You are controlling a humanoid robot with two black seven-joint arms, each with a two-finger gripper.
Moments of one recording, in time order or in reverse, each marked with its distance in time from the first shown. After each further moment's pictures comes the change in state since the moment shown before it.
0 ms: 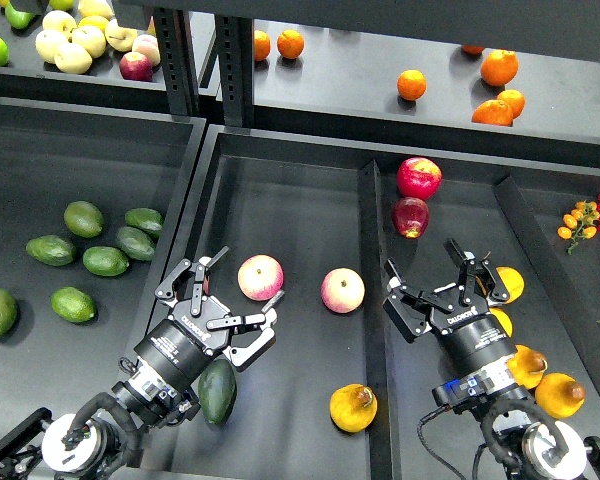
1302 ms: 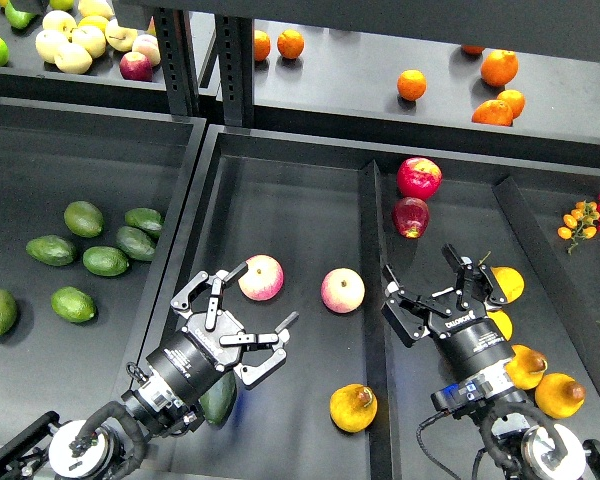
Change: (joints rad) left arm 0.005 0.000 0.039 0.023 0.052 0.000 0.025; right arm -0.023 0.000 -0.004 0.000 0.001 -0.014 -0.003
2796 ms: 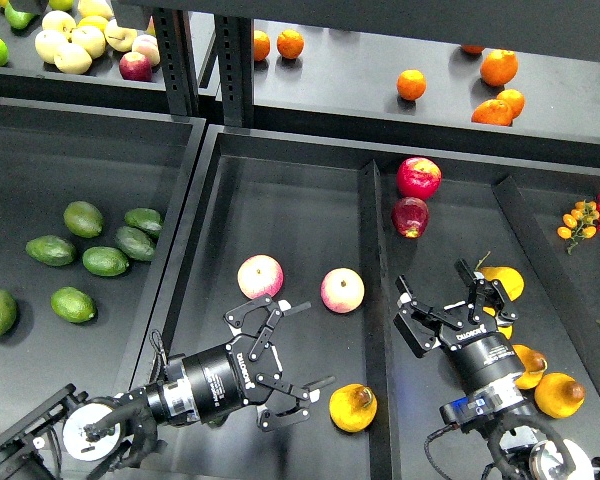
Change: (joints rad) left arm -0.113 0.080 0.069 -0.016 0.374 0.000 0.164; right arm -0.032 0.000 0.042 -0.006 0.002 -0.001 0.002
